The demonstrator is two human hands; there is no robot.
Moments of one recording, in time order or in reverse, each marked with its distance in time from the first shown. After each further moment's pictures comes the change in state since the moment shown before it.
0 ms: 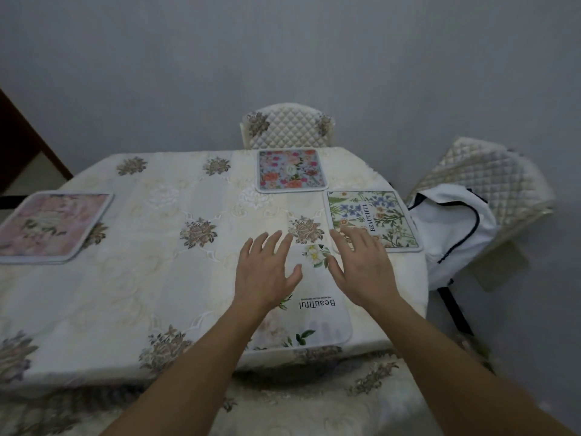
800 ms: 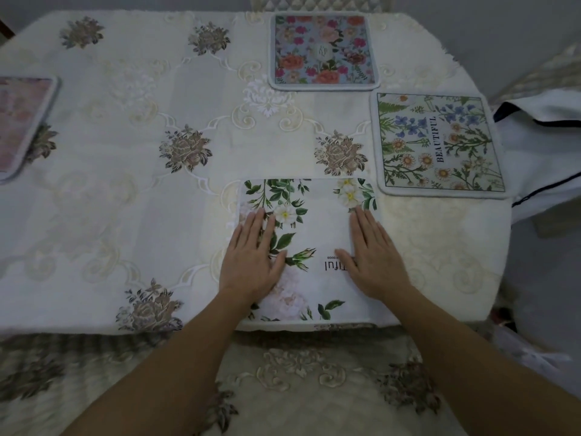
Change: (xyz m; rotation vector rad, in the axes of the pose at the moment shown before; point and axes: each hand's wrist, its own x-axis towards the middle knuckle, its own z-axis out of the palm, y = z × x) left_hand -0.038 -0.090 0.189 -0.061 -0.370 -0.106; right_hand -0.038 0.021 0.214 0.099 -0.544 0.010
